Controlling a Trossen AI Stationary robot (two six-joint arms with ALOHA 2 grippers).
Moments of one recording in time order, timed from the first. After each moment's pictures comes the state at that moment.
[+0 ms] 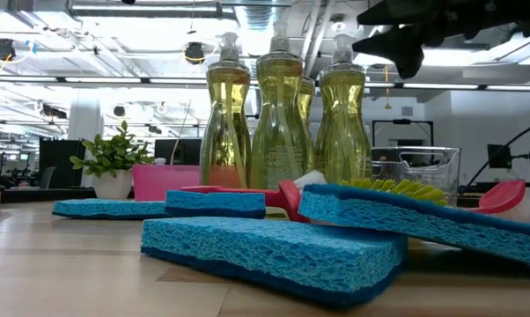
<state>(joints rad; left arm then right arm) -0.31 0.82 0.83 -0.15 -0.42 -0.27 0.22 0.81 0.45 0.29 0.34 0.25</state>
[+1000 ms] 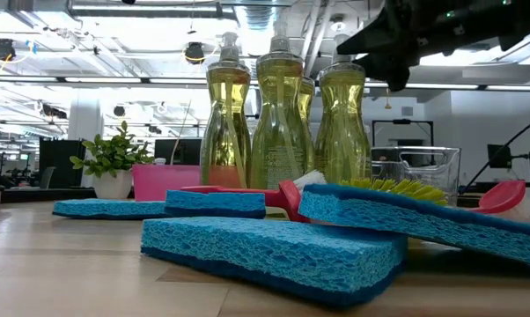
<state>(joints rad) -0.31 0.82 0.83 -0.15 -0.42 -0.27 0.10 0.92 0.45 0.37 0.34 0.23</state>
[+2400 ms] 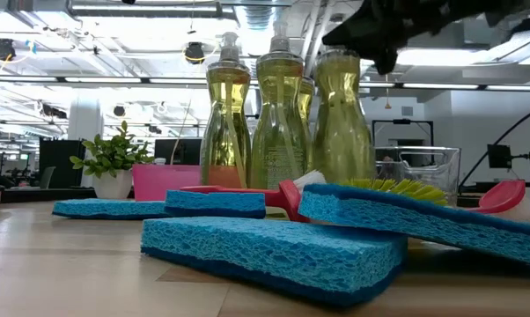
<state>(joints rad) -0.31 0.82 0.83 -0.15 -0.42 -0.27 0.13 0.97 0.64 0.17 0.36 0.20</state>
